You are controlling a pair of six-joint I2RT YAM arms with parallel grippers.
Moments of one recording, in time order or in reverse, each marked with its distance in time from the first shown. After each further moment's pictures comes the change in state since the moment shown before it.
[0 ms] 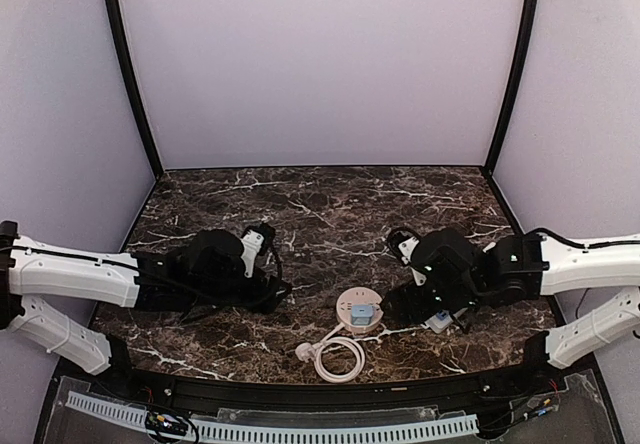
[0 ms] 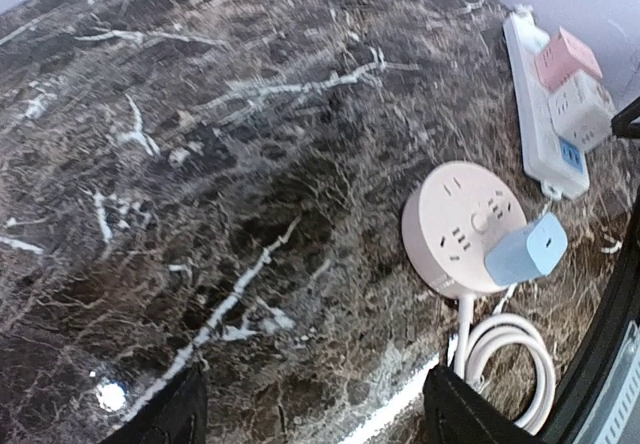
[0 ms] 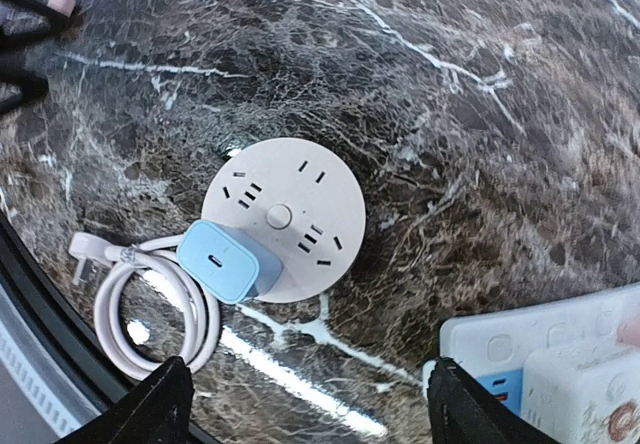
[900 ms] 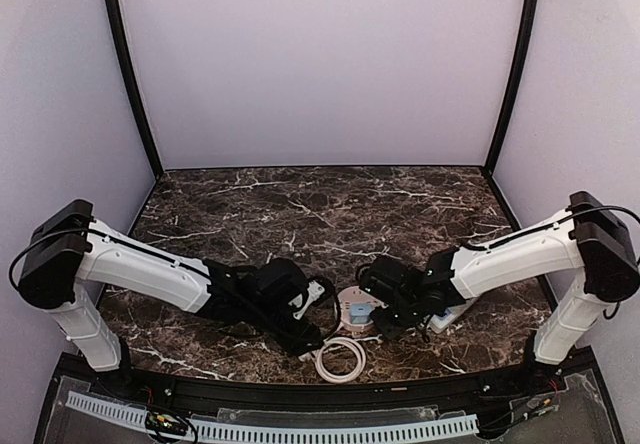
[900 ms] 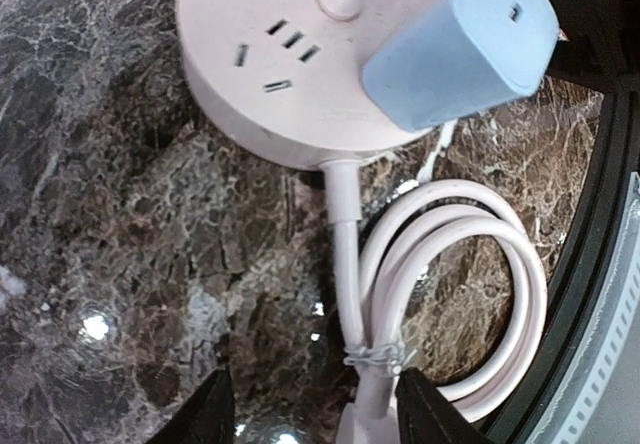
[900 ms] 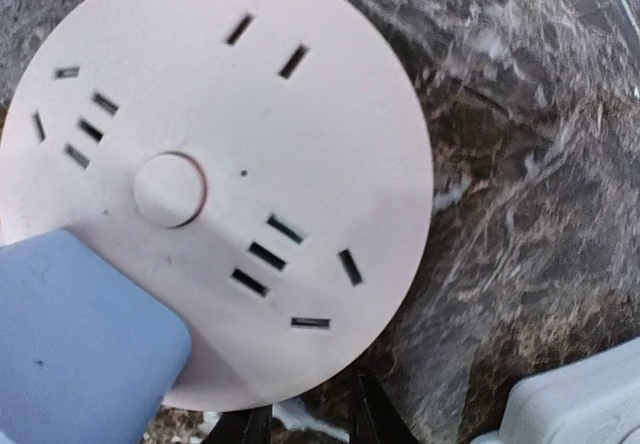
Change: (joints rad) left arm -0.121 0.420 0.224 -0.139 0.309 0.039; right arm -0.052 0.436 0.034 0.074 -0.089 -0.006
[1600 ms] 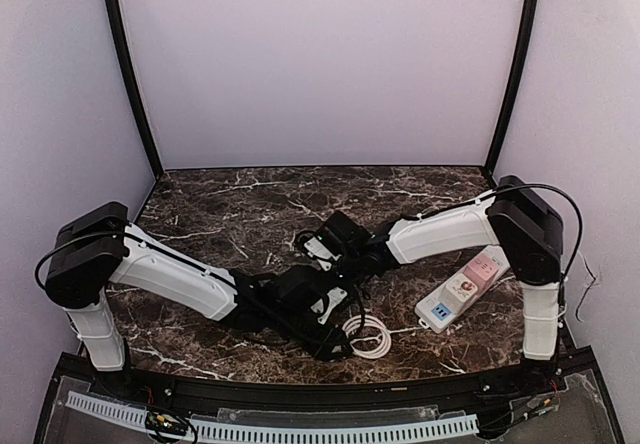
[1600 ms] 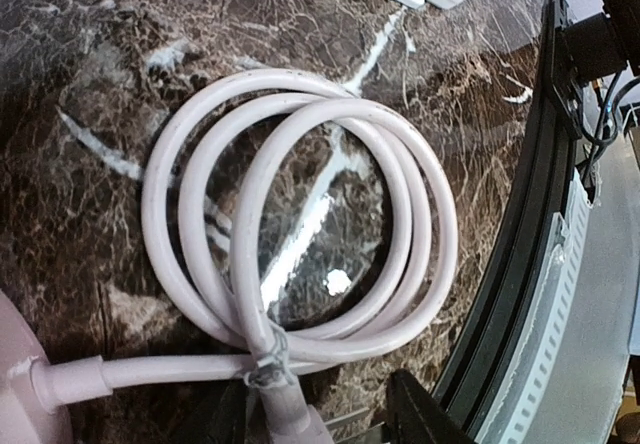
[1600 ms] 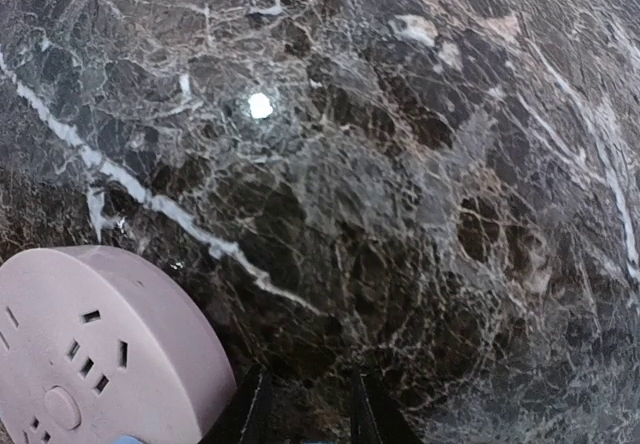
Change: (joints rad) left arm -0.037 0.151 0.061 0.213 0.171 -0.124; right arm -0.136 0.406 0.446 0.214 -0.216 -0.348
